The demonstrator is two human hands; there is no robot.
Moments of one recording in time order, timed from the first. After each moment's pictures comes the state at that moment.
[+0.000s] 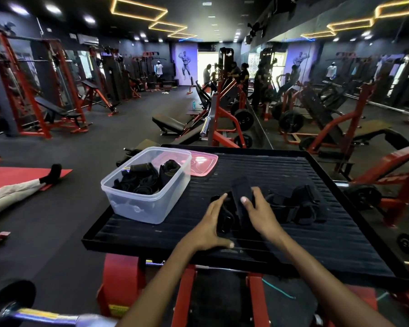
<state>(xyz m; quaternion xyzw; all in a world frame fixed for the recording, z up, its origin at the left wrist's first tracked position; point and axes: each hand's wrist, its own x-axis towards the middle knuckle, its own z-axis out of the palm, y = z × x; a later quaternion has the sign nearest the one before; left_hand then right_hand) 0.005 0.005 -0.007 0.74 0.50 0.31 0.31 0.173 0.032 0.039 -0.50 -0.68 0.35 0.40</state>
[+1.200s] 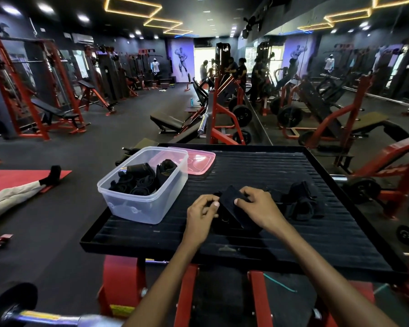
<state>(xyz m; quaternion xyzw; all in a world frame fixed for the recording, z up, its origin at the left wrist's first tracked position) 0.019 0.004 0.001 0.56 0.48 0.61 0.29 0.181 0.022 0.069 -0.52 -0.73 0.30 0.33</state>
